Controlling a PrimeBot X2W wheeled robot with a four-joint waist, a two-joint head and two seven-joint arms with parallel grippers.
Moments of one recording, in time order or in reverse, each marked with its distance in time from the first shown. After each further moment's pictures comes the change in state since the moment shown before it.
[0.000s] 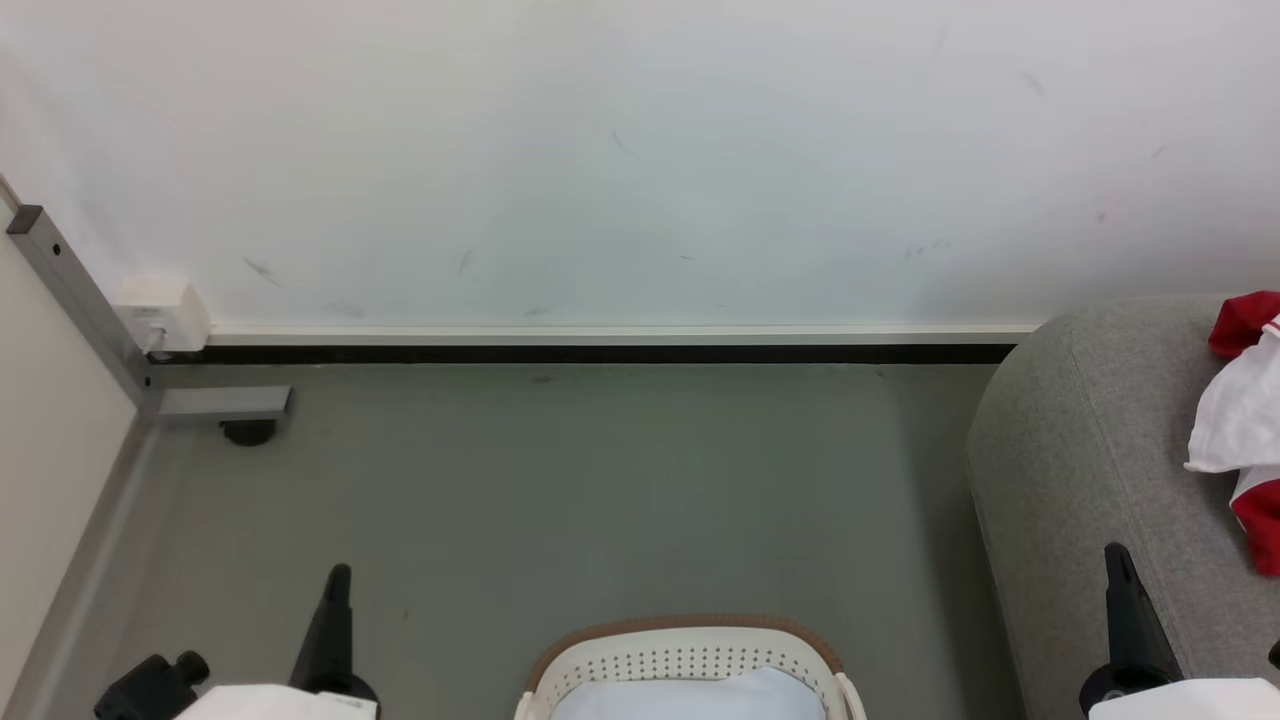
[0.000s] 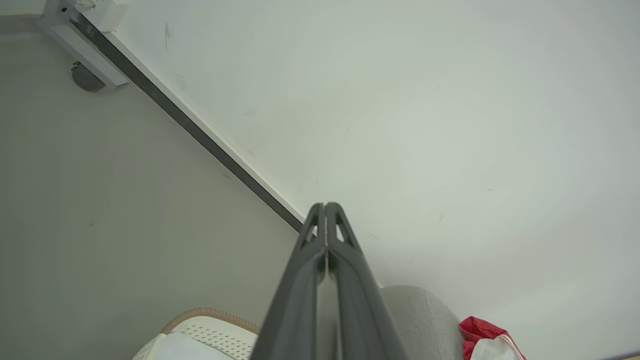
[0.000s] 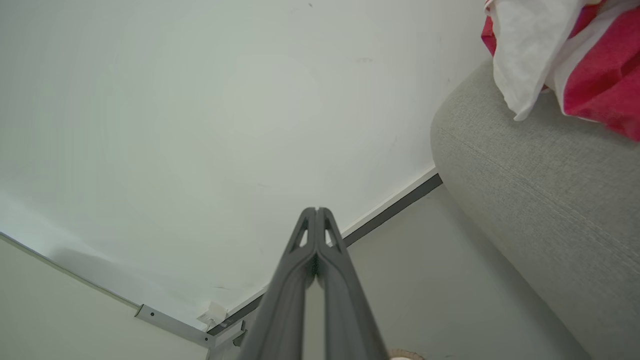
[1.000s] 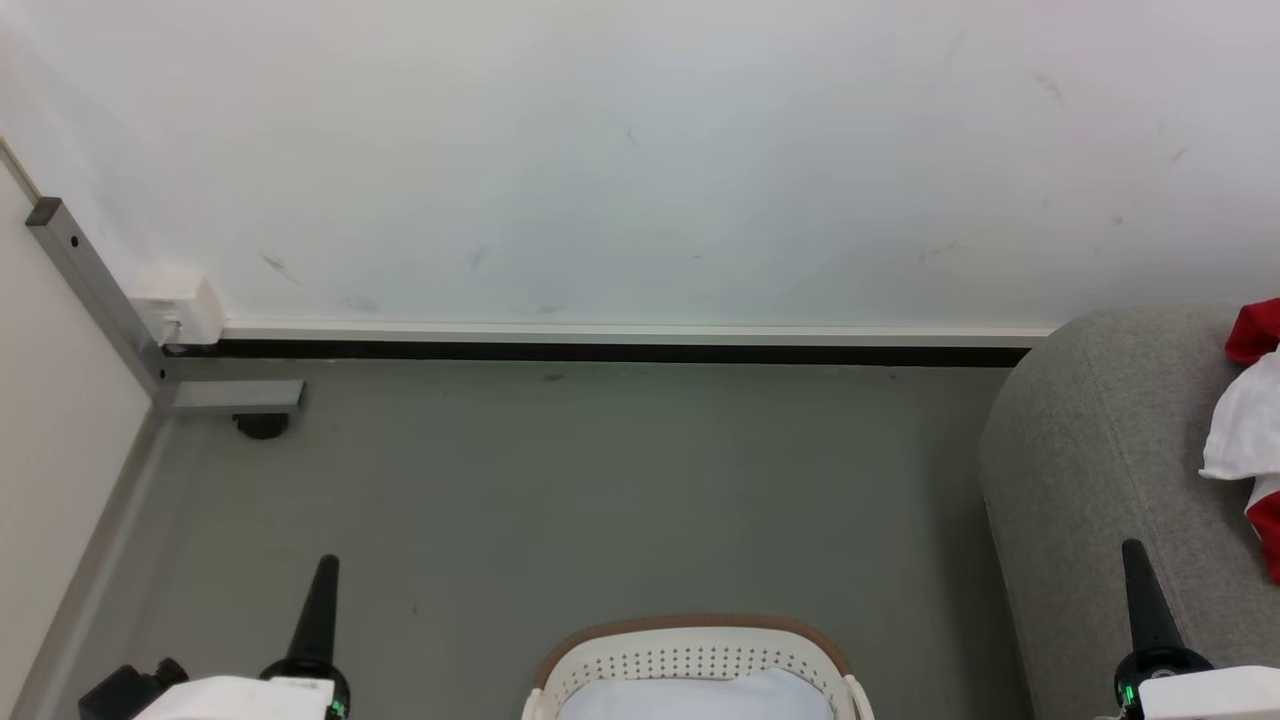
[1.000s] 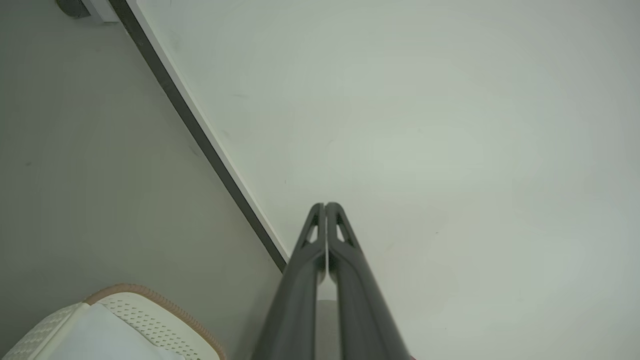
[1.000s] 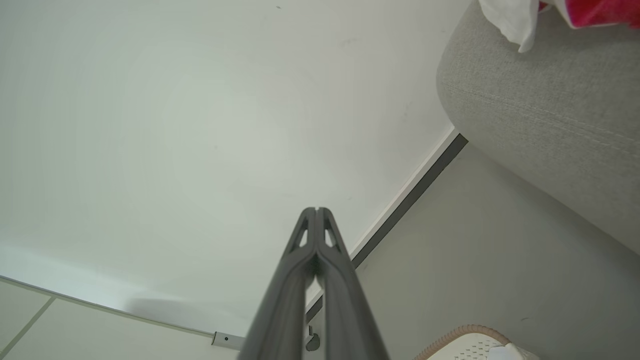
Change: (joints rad) left arm -0.016 -0.002 0.035 -0.006 -0.313 0.000 0.085; right arm -0.021 0.000 -0.039 0.007 0.314 0.000 0.087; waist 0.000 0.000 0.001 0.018
